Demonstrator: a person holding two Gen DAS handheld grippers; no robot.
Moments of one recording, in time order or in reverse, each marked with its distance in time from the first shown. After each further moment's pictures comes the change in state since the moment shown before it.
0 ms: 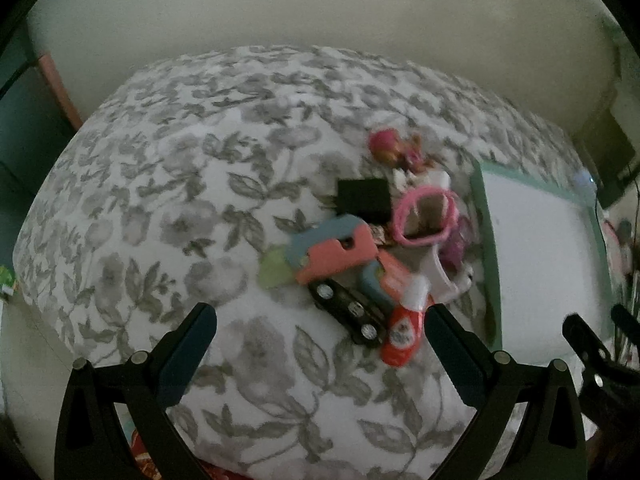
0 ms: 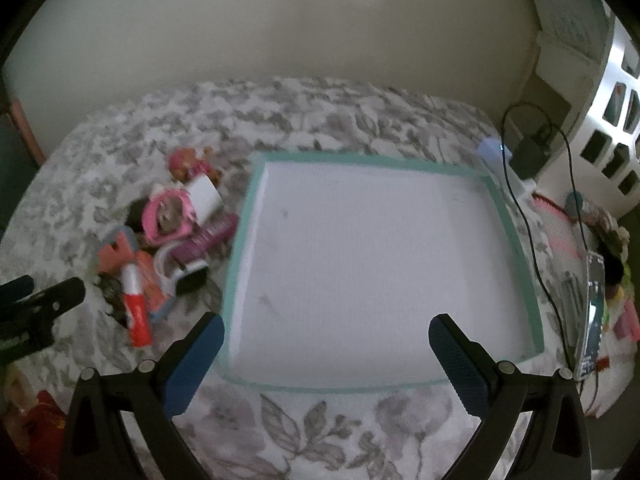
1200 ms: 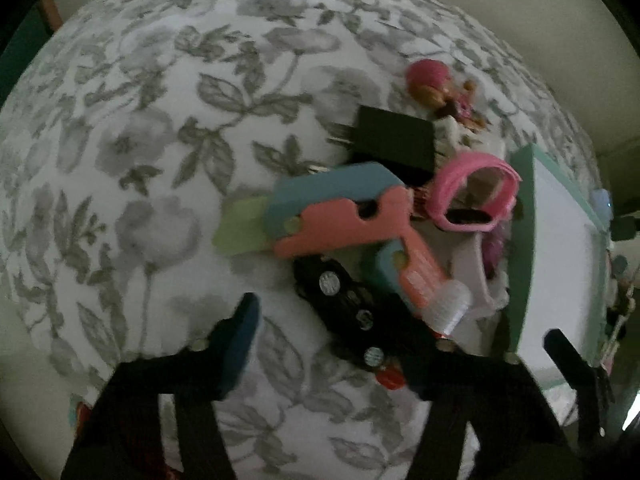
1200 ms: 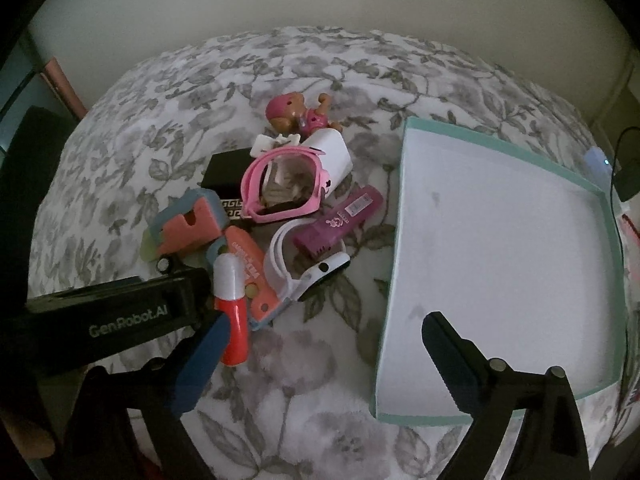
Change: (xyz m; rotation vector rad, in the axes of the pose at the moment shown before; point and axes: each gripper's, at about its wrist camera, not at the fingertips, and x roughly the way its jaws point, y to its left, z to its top) left arm 0.087 0.000 0.010 -0.147 0.309 -0.118; right arm 0.050 0.098 0.013 -0.114 0.185 0.162
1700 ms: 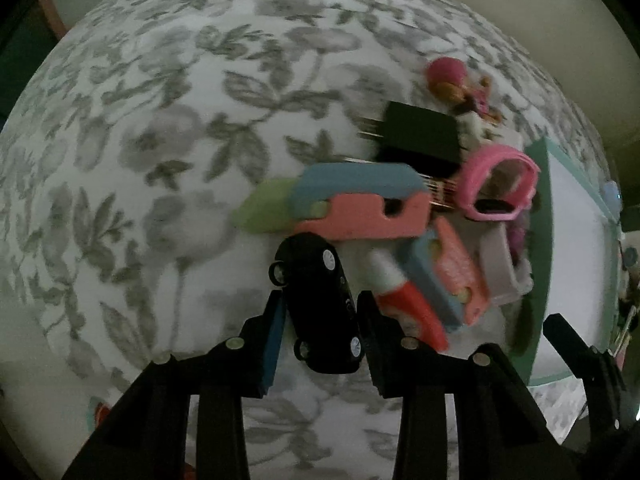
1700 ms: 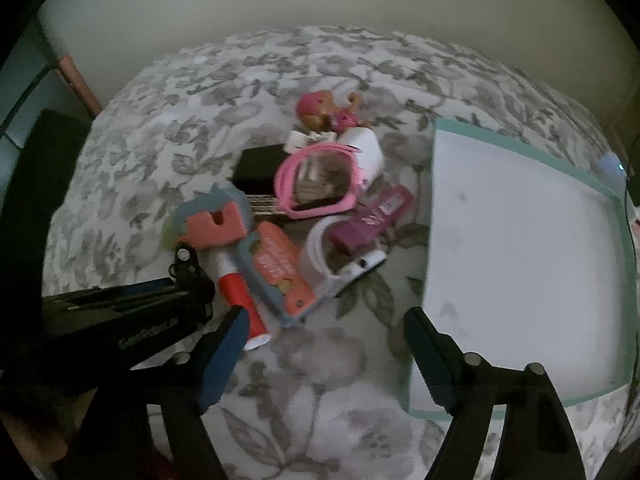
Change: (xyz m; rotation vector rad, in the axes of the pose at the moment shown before) left arm -0.003 0.020 0.002 0.002 -0.010 0.064; right arm -0.002 0.017 -0.002 -0.028 -0.007 0.060
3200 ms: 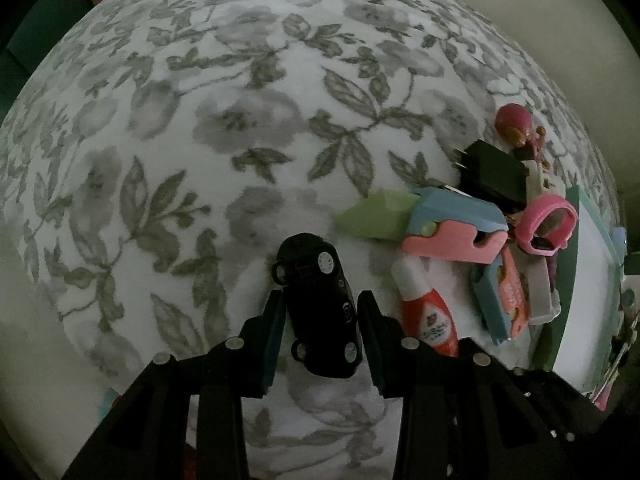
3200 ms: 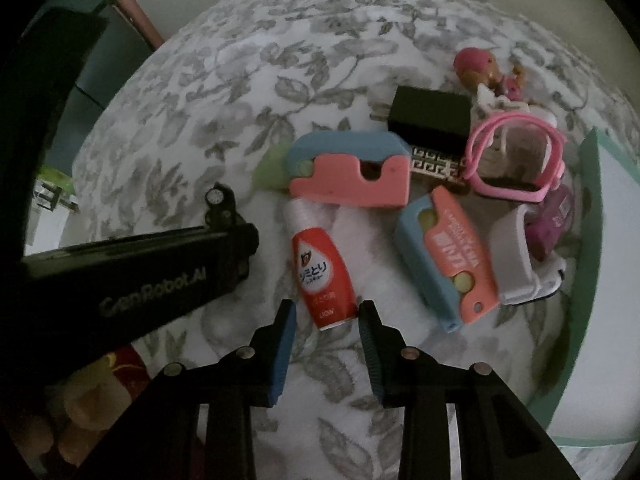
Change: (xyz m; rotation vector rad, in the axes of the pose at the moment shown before) left arm 0.000 0.061 0.007 -0.123 -0.009 -0.005; right arm 0.054 0.083 0.007 -0.186 0.158 0.178
